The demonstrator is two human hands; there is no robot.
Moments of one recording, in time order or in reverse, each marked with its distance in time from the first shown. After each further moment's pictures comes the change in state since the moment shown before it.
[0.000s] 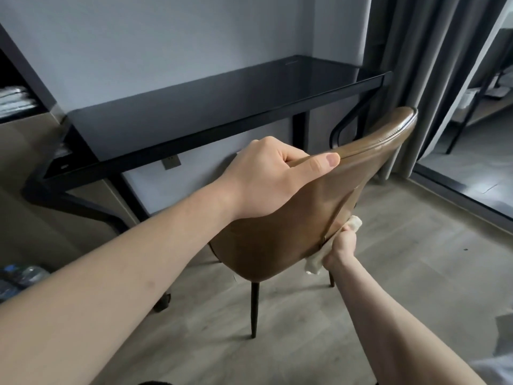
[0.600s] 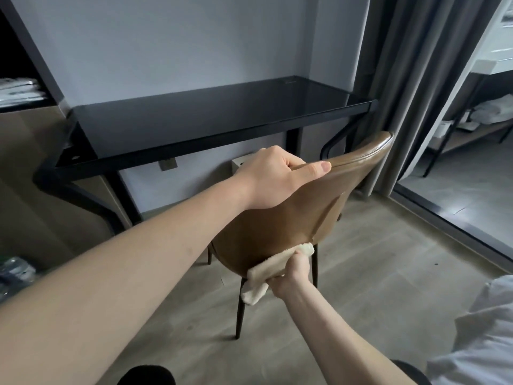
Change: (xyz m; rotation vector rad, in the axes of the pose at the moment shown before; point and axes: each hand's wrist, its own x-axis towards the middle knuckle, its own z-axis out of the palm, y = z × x) left_hand -0.009 0.015 -0.007 0.049 -0.014 -0.106; right_hand -0.103 0.070 0.004 -0.027 0.061 0.264
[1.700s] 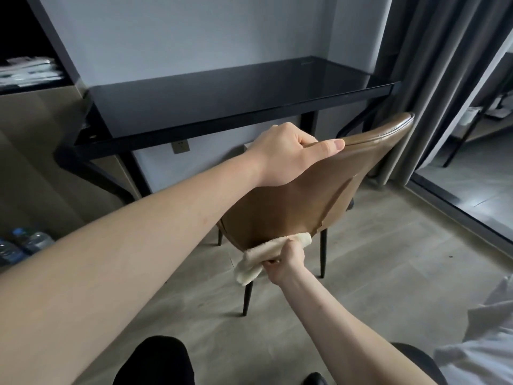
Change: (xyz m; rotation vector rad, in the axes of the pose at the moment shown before) left_hand 0.001 -0.002 -0.005 -0.006 -0.006 -0.019; right_hand 0.026 0.026 0.008 -0.052 0.038 -0.038
